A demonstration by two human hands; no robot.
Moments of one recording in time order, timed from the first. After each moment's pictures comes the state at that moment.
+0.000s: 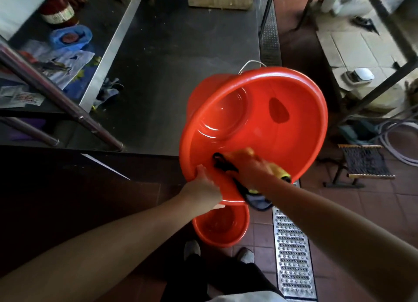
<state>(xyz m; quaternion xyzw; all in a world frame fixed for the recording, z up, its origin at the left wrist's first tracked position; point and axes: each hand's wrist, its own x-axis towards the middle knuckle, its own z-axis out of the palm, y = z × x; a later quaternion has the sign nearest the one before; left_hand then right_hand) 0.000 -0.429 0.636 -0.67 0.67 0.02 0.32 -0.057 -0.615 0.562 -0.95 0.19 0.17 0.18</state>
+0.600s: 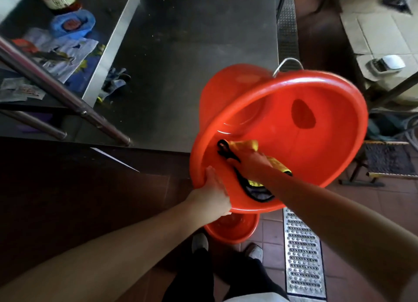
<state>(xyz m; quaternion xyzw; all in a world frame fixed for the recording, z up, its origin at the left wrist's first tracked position) 0.002 -0.425 0.628 -0.62 0.67 -0.03 0.40 -0.012 -0.620 0.513 -0.93 0.21 0.20 0.21</state>
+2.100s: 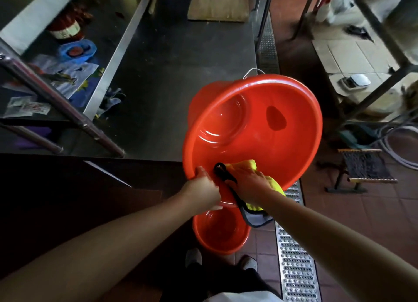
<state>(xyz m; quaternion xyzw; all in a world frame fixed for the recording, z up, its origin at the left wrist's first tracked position) 0.006 -0.437 0.638 -0.67 0.67 0.04 0.32 -0.084 -0.594 0.574 -0.94 0.22 0.21 0.18</state>
